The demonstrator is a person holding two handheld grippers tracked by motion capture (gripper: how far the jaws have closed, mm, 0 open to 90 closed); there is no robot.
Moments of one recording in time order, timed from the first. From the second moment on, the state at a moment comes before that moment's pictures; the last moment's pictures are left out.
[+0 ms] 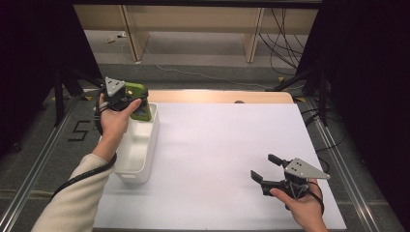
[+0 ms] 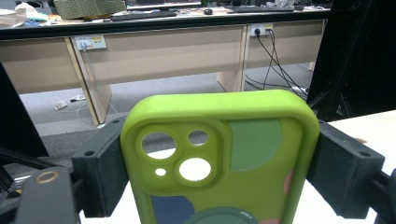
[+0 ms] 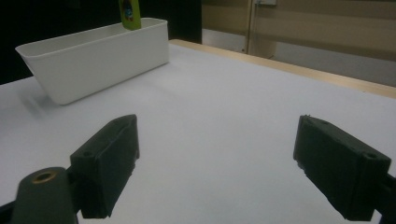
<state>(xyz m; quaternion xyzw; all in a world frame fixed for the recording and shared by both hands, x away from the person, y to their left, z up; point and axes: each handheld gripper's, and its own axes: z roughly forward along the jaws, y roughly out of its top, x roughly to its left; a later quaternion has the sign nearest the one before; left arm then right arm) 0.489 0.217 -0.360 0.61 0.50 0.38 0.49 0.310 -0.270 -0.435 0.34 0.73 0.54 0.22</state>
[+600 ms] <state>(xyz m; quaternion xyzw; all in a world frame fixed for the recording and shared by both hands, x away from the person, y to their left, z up) 0.498 0.214 -0.366 0.61 0.51 0.37 0.48 0.311 -0.271 -0.435 0.34 0.73 0.54 0.22</state>
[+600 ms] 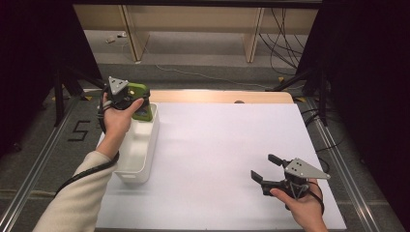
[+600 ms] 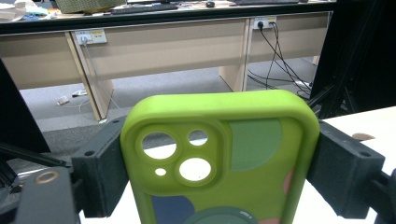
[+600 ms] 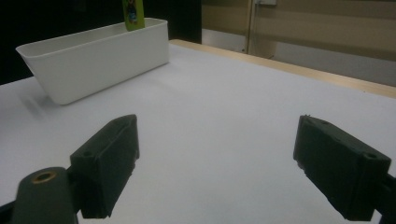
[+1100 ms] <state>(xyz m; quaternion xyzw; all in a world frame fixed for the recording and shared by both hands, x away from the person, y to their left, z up) 0.506 0.212 -0.370 0.62 0.51 0.37 0.47 0.311 -0.271 -0.435 0.34 0.73 0.54 0.22</state>
